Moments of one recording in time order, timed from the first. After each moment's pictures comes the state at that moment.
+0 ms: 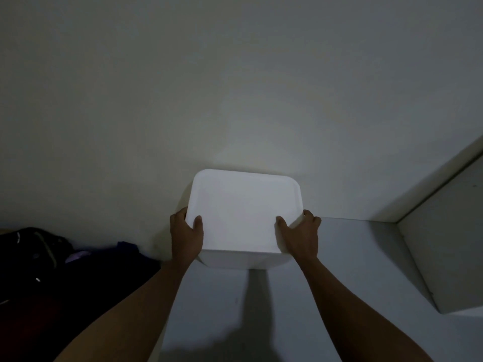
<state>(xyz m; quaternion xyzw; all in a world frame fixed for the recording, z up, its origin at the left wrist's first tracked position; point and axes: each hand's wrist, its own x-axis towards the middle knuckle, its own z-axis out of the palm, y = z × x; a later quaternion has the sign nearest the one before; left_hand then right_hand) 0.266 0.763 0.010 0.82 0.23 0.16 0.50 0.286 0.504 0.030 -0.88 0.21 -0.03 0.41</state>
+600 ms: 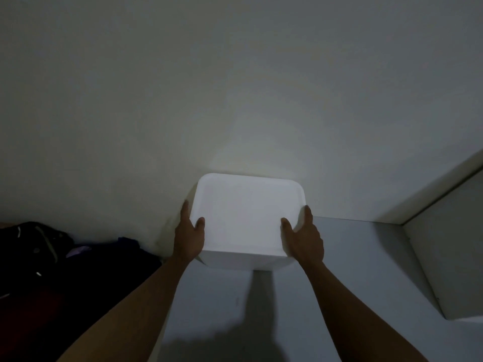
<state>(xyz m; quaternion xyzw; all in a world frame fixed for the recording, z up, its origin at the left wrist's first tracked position) 0.279 0.766 0.000 0.83 0.24 0.05 0.50 0.292 0.494 0.017 -0.91 0.20 0.03 0.36</state>
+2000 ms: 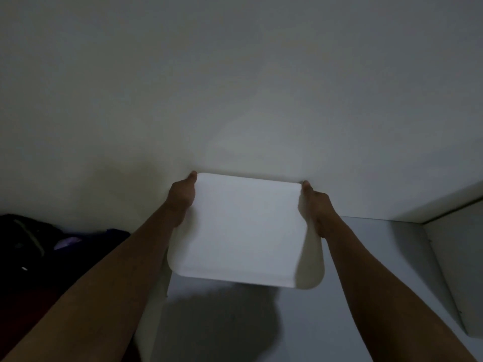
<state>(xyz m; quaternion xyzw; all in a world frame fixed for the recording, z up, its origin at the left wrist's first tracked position) 0.427 0.779 0.013 0.77 0.35 -0.06 0.53 0.430 0.467 0.015 -0.80 0.25 0.11 0.53</state>
